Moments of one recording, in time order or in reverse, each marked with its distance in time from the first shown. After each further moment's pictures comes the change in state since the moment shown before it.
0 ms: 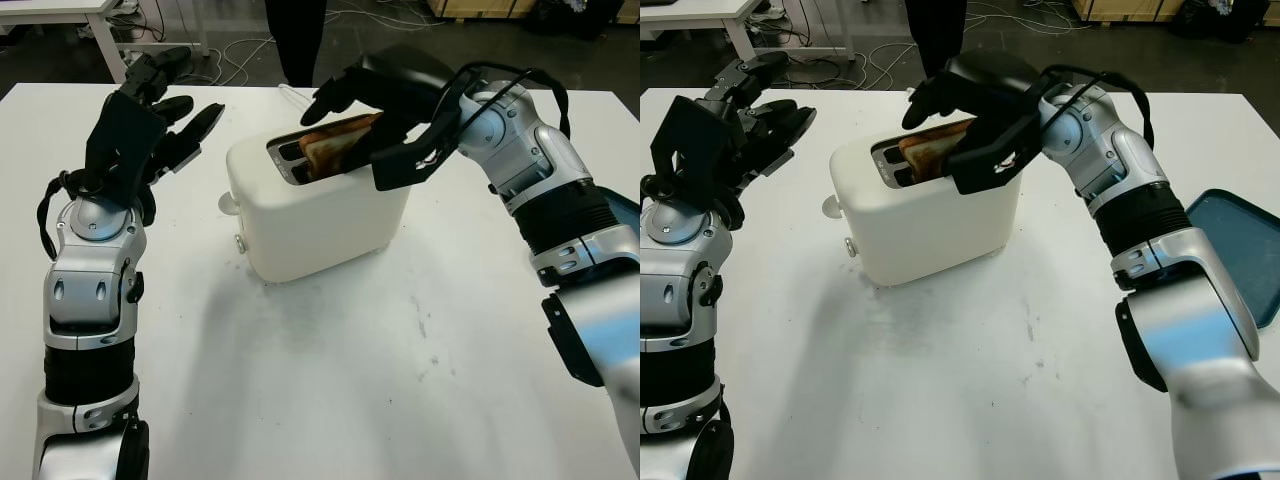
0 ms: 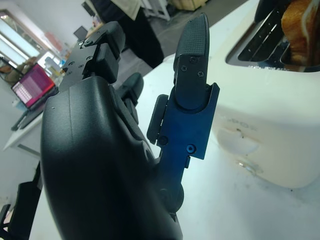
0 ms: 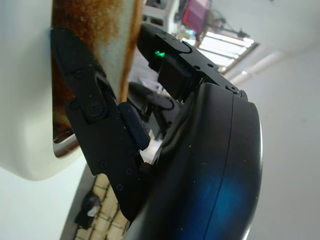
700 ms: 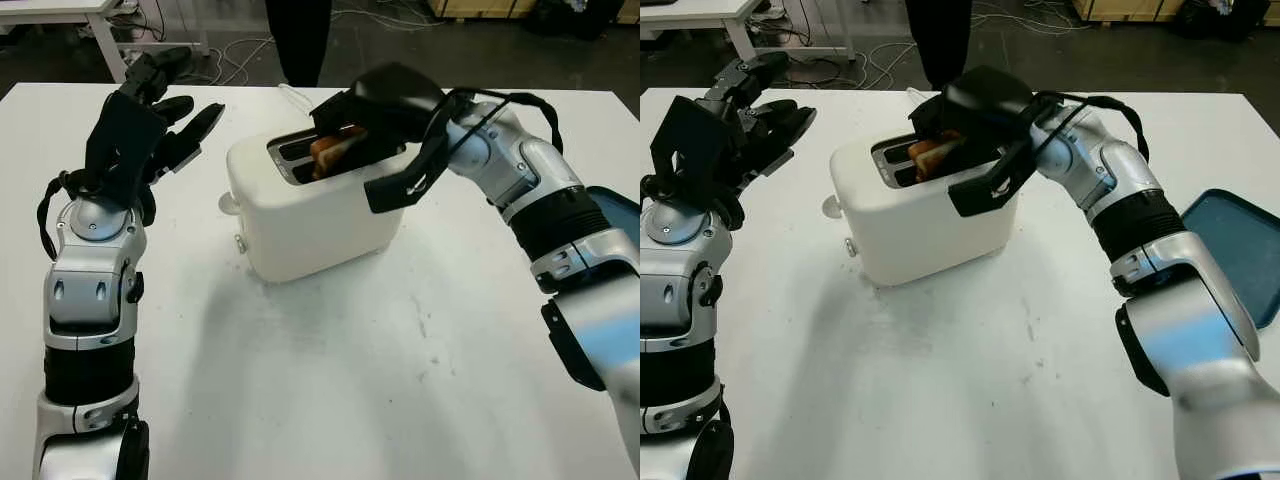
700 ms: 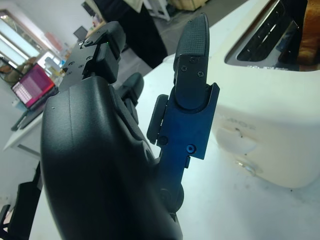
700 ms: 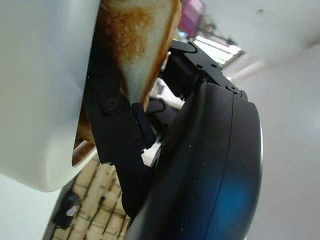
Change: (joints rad) left arm 0.000 0.000 0.000 -0.001 0.000 0.000 0.000; right arm 0.017 -0.008 0.051 0.063 -0.111 -0.080 -0.213
